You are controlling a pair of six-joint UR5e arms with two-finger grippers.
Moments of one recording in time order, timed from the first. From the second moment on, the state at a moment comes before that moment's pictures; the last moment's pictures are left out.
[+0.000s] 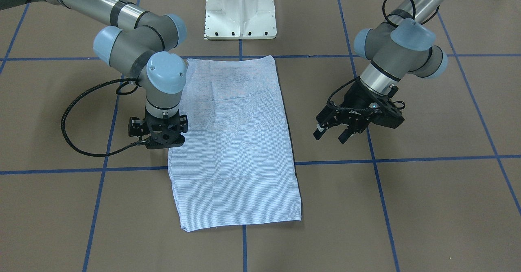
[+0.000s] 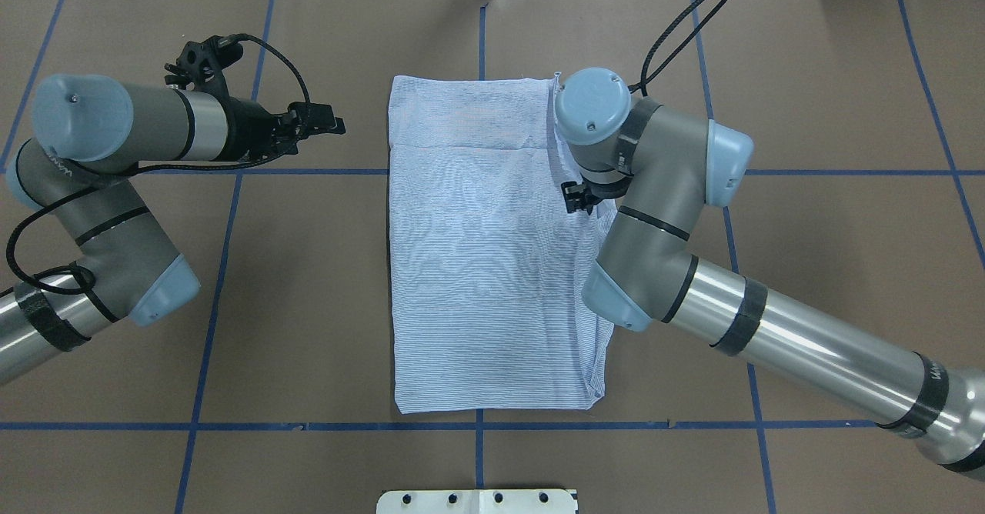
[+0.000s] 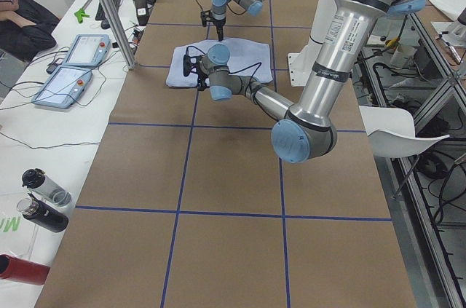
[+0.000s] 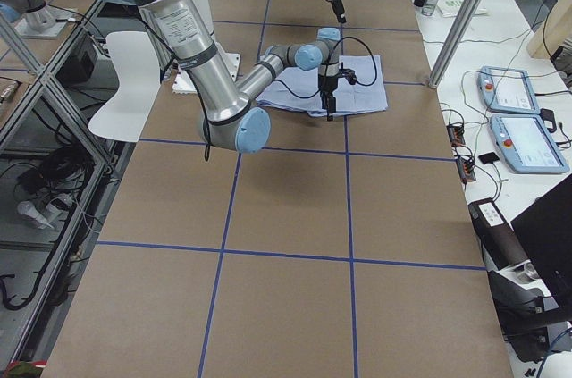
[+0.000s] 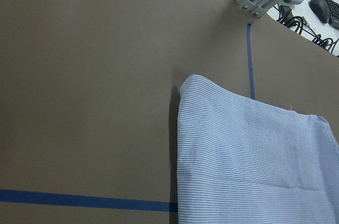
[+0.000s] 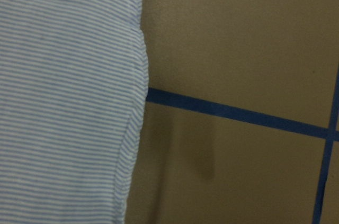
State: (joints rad) left arm -0.77 -1.97 -1.56 -2.50 -1.88 -1.43; right arm 0.64 -0.94 1.54 -1.77 1.76 0.79
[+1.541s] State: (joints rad) left arm -0.34 -1.95 -1.95 -1.98 -1.74 -1.83; right arm 0.69 -1.10 2.05 -1.75 1.98 1.00
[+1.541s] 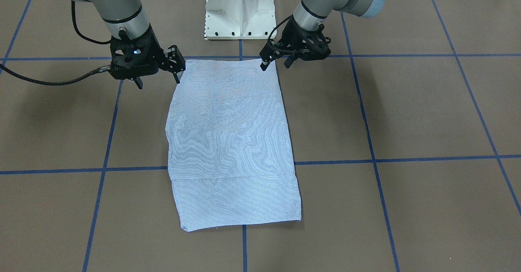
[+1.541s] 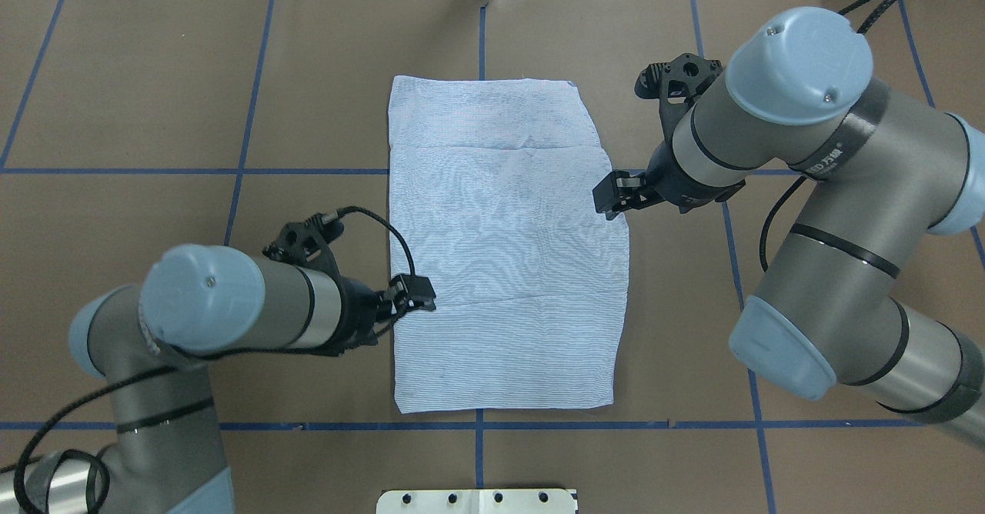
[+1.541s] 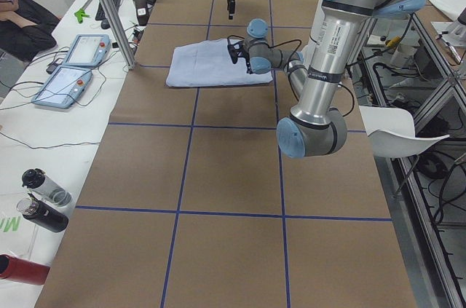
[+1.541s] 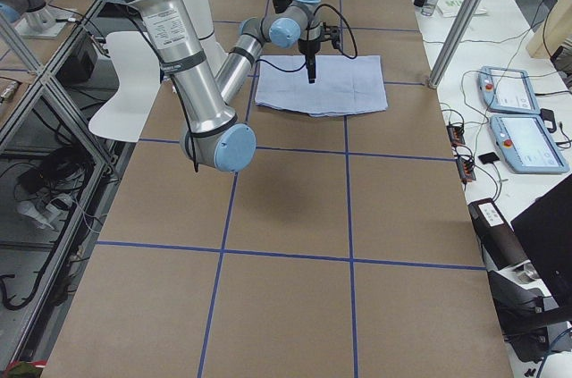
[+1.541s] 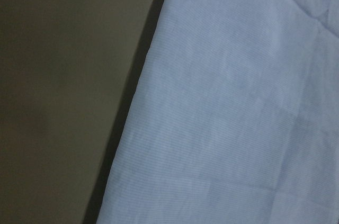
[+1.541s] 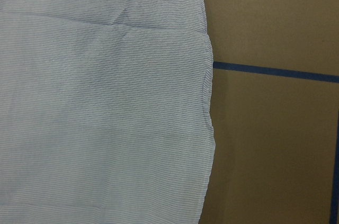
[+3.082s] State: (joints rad) left arm -0.19 -1.96 -1.88 -1.87 -1.63 -1.87; right arm 0.62 -1.22 2.08 -1.53 1.98 1.15
